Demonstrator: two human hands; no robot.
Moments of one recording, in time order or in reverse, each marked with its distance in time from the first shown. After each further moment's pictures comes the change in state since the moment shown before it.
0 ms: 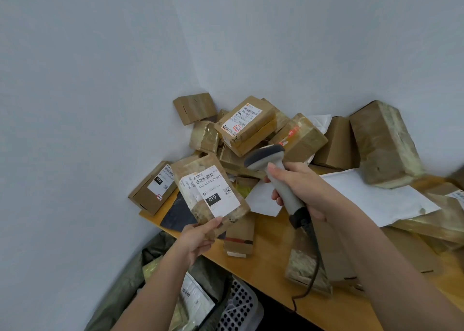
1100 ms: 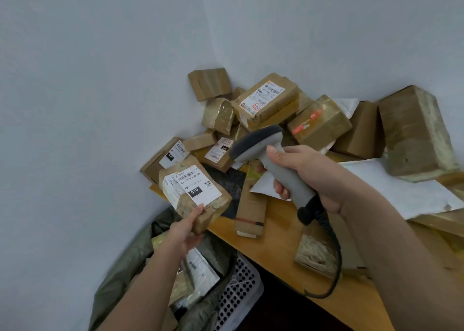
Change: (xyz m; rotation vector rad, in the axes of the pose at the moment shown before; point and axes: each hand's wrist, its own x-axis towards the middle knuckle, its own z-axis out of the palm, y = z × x) left_hand 0.016 -0.037 -0.058 -0.244 0.180 -0.143; right_hand -0.009 -0.021 0.037 0.008 -0.197 0.017
